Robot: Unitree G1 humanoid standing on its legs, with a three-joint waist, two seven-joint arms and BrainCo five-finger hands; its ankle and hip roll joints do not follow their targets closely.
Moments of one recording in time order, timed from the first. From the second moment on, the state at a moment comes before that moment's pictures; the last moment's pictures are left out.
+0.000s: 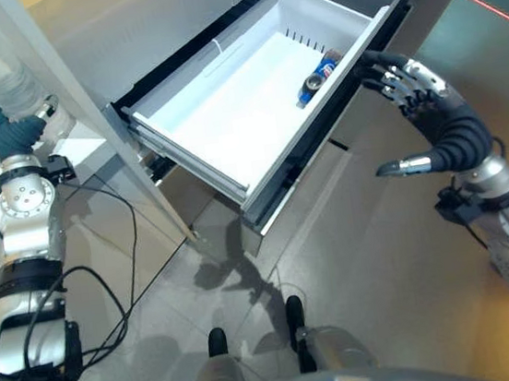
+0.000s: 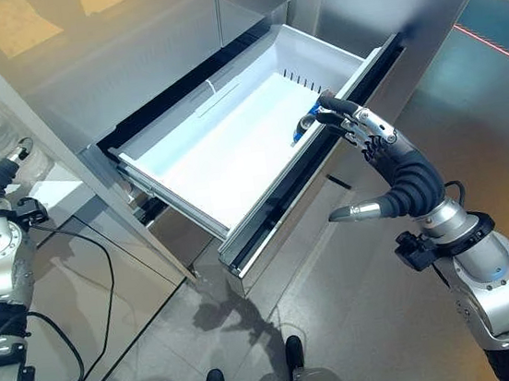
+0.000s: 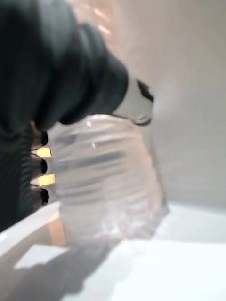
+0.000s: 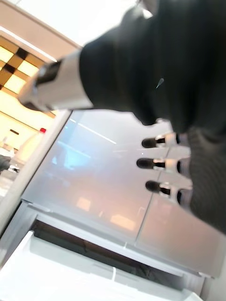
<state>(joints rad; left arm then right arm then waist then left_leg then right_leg) -0.61 0.78 0.03 0.61 -0.39 -0.27 0.26 -0.06 -0.68 -0.08 -0.43 0.46 -0.32 0.27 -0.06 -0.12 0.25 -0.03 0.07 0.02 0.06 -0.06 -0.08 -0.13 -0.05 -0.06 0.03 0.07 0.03</state>
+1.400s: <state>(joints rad) 0.06 0.70 0.07 -0.19 -0.62 -0.27 -0.20 -0.04 -0.77 -0.08 -0.17 0.57 -0.26 0.32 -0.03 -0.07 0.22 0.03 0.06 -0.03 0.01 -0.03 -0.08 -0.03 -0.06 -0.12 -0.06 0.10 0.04</state>
